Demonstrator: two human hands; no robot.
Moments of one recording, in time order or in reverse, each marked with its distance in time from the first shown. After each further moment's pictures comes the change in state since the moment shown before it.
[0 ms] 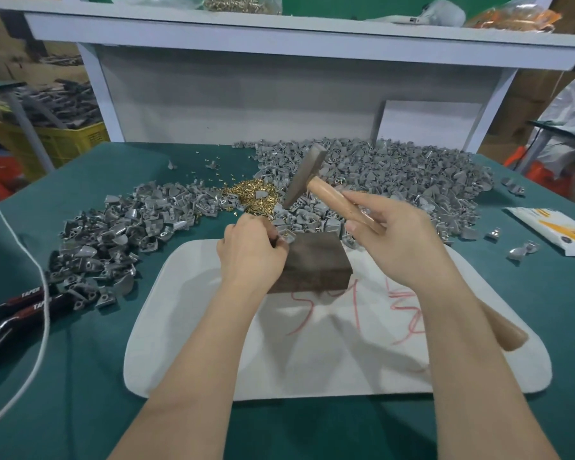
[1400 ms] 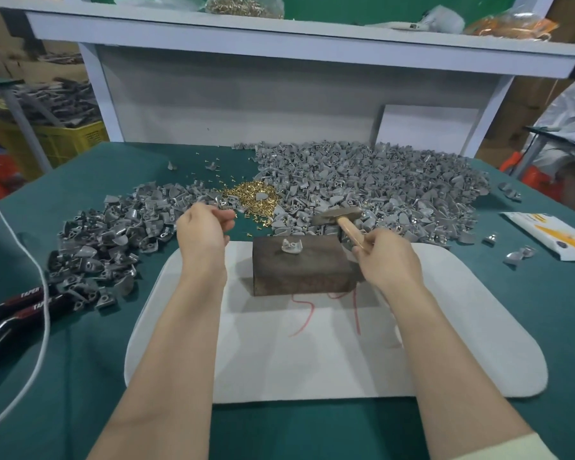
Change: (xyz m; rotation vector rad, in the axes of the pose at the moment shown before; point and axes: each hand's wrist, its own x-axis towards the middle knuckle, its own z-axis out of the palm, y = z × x) left_hand 0.024 -0.021 -0.028 -1.036 0.244 -0.491; right_hand 0.018 0.039 0.045 -0.322 -0.031 0.382
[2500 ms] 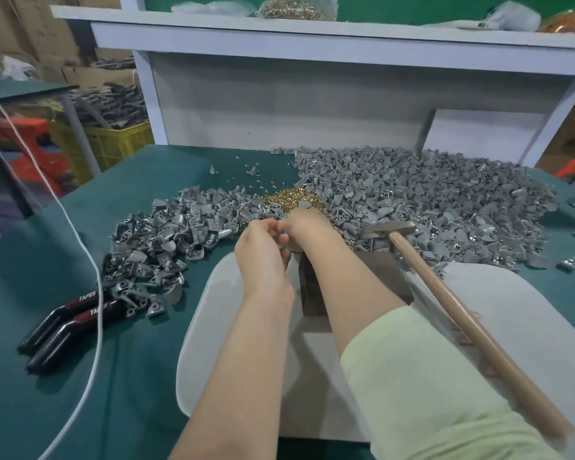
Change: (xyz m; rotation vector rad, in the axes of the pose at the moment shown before) left_hand -0.004 -0.007 0.007 -0.377 -0.021 -0.144; right_hand 0.048 -0.174 0.072 -0.240 -0.419 -0.367
